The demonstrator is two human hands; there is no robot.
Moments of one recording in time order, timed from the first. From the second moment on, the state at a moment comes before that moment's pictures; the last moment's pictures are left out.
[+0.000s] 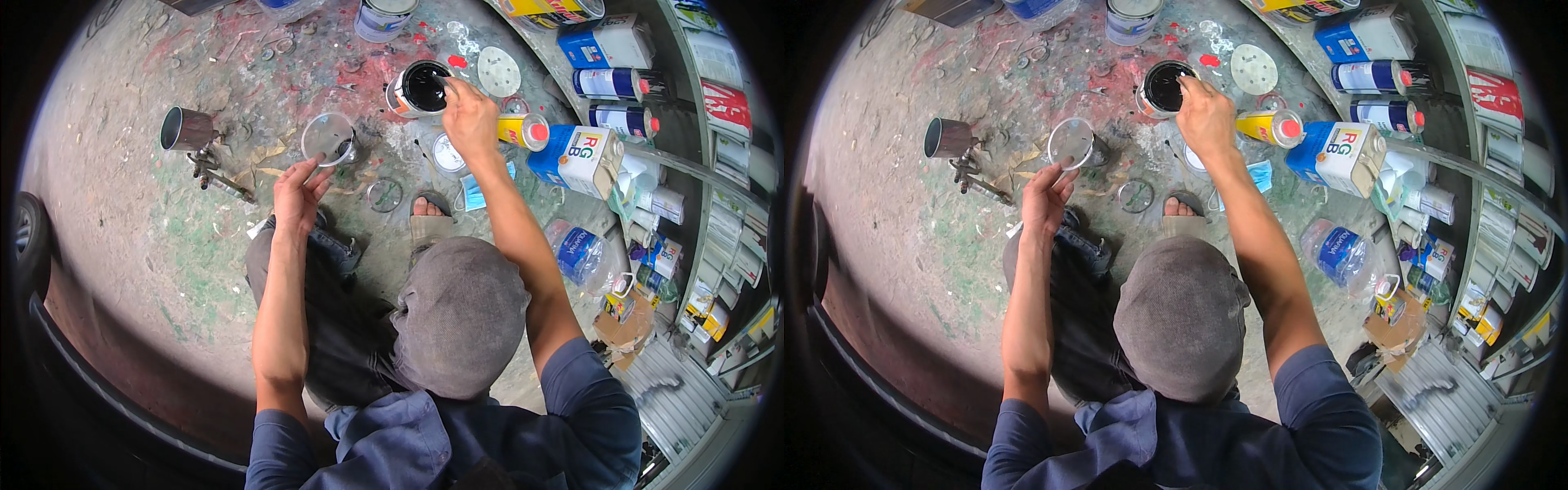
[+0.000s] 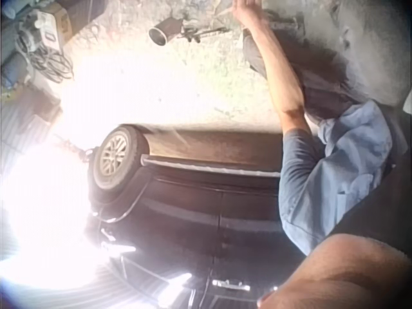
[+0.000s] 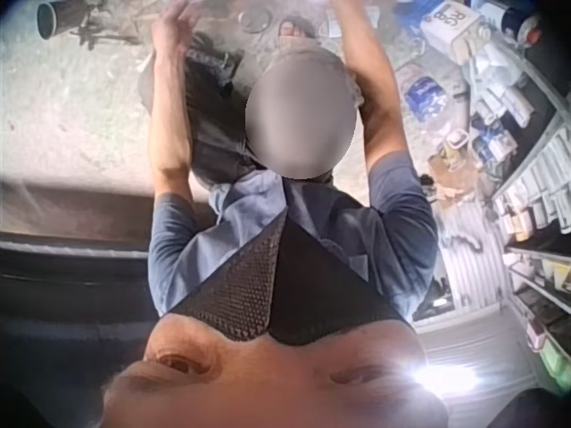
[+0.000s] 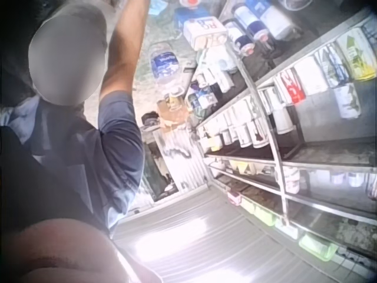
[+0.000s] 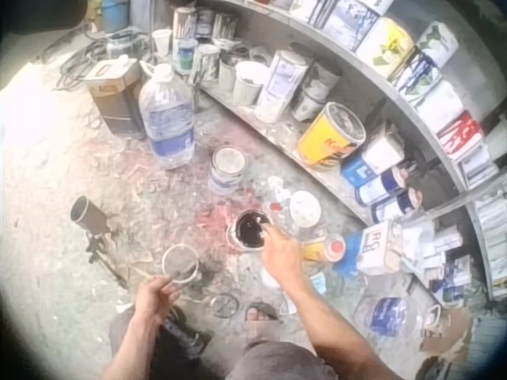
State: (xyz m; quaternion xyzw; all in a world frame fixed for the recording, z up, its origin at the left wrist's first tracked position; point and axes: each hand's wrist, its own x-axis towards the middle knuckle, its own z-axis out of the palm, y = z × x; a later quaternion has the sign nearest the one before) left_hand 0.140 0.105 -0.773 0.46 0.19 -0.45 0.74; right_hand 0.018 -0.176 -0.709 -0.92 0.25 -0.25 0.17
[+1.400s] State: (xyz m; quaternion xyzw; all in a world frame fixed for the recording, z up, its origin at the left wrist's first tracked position) left_hand 0.139 0.100 -0.771 0.46 0.19 -0.45 0.74; right_hand 0.018 -0.182 -0.693 -0.68 0.46 -0.21 0.54
